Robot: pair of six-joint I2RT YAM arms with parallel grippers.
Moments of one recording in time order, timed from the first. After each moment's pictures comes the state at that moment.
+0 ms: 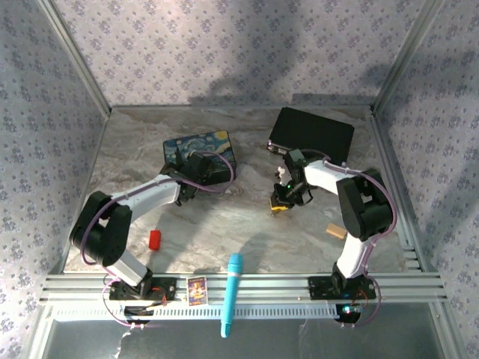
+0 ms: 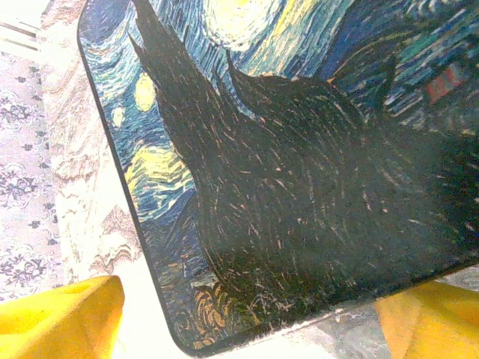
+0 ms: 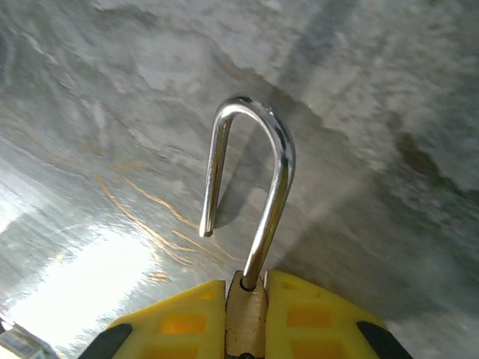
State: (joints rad) left arm -0.58 1.57 0.95 -0.46 -0.68 0.07; right arm 0.37 1.80 1.06 -0.72 -0.44 0.30
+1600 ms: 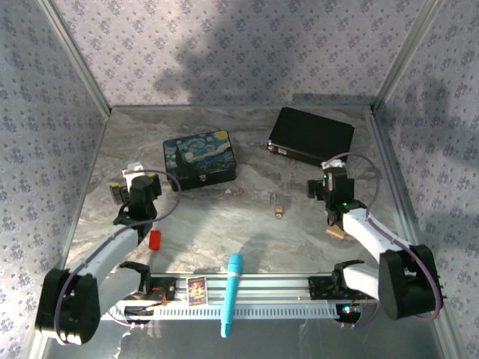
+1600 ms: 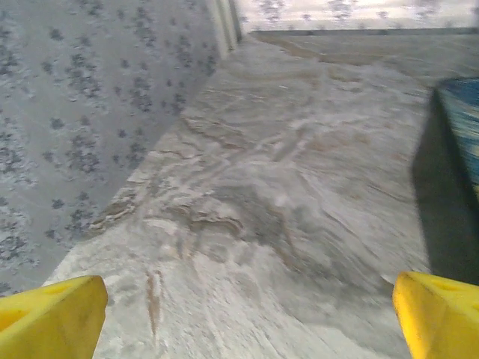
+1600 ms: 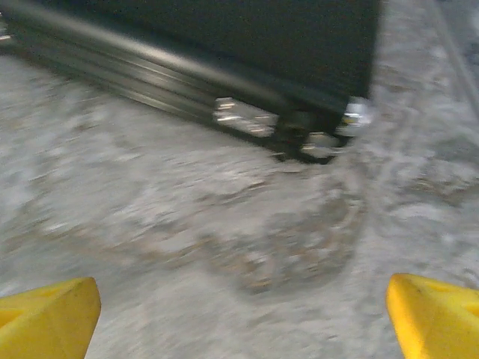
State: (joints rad) left arm -0.22 1.02 0.38 0.17 -0.68 -0.15; right arm 0.16 1.17 0.48 0.02 0.31 0.03
